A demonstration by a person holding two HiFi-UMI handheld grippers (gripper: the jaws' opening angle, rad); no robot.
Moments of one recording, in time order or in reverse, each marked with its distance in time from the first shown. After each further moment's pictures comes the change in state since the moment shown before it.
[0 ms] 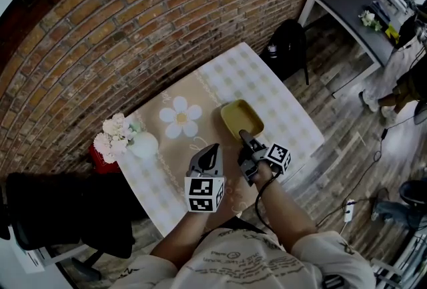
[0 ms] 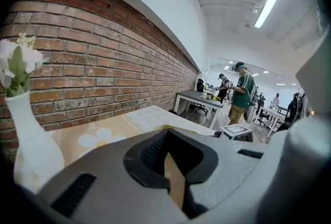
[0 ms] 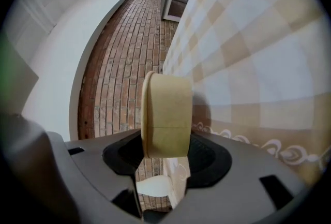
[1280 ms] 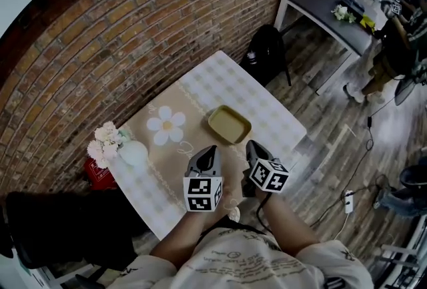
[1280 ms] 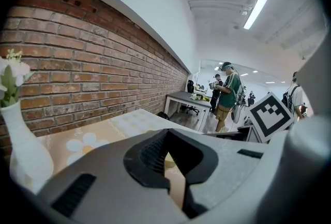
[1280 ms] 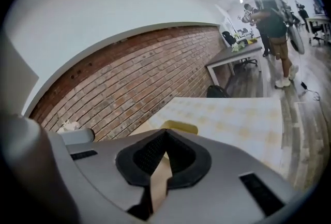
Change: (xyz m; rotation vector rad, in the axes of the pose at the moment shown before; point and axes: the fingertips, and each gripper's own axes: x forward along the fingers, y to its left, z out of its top) left arm -0.012 -0.056 0.011 0.051 -0.019 -0.091; right arm -0.116 0.068 0.016 -0.847 -0.215 -0.335
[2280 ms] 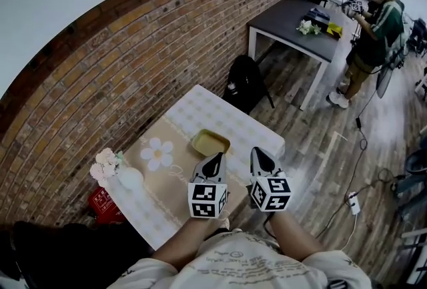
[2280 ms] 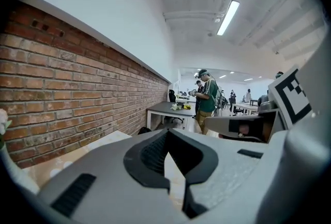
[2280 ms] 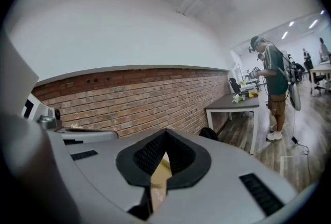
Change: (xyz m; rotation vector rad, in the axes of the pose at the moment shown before) left arm -0.029 -0.117 0.071 0.159 -0.118 -0.171; right arm -0.152 0.023 0.109 -0.307 -0.310 -0.079
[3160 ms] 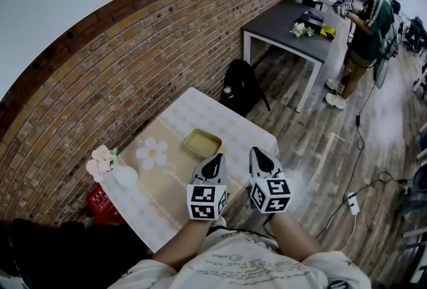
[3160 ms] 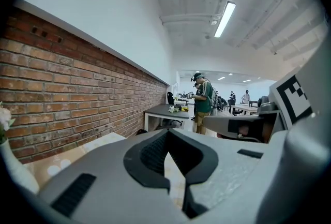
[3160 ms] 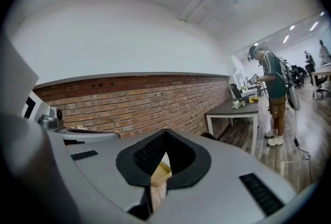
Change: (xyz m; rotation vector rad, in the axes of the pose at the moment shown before) left arm -0.014 -0.049 0.005 0.009 -0.031 -0.003; right arm -0.044 -0.018 0.012 -0.024 -0.057 0.020
